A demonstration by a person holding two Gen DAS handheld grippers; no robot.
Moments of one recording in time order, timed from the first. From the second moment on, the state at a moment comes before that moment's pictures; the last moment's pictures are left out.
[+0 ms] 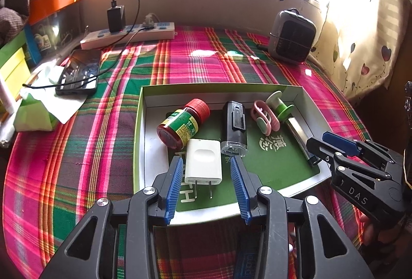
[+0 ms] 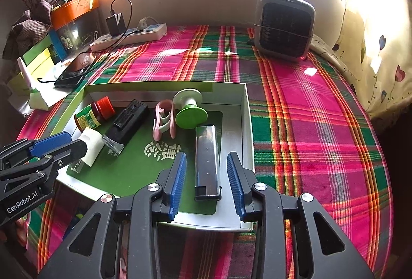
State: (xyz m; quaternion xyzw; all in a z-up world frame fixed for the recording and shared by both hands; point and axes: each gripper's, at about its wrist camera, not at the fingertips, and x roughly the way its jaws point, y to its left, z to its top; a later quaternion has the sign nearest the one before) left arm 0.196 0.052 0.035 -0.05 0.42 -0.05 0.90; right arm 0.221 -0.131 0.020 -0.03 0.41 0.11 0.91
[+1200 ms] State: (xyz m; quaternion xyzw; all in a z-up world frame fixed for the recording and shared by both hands) left arm 0.119 0.075 0.034 -0.07 0.40 -0.05 0.91; right arm 0.140 -0.118 0.032 -0.02 0.39 0.14 0.91
